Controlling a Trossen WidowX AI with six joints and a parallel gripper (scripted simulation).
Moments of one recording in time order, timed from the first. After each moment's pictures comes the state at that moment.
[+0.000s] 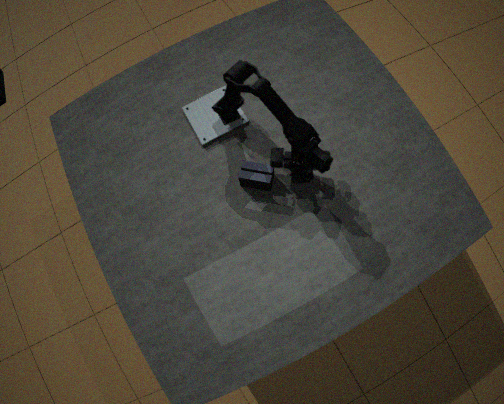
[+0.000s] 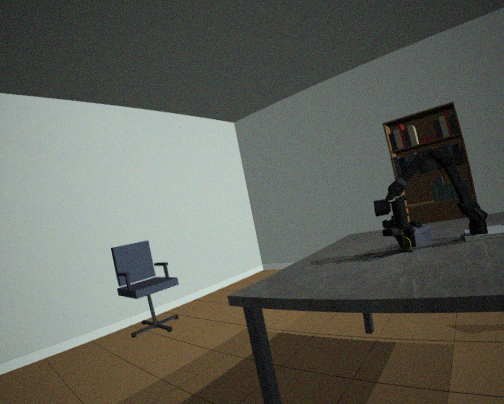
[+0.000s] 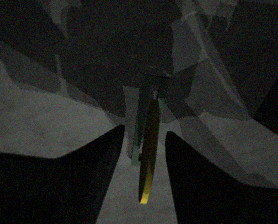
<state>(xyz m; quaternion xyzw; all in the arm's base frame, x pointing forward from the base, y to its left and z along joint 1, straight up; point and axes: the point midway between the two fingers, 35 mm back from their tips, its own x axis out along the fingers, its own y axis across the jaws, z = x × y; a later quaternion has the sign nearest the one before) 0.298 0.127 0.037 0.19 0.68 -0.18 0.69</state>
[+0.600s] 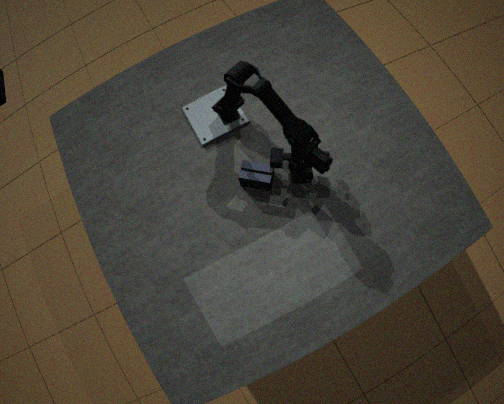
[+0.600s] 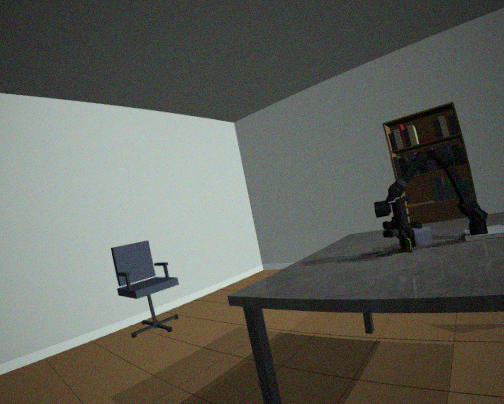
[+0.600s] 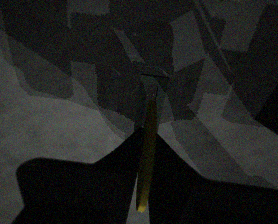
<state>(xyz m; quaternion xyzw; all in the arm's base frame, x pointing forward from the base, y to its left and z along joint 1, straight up) 0.296 0.126 0.032 0.19 0.68 -0.18 0.69</state>
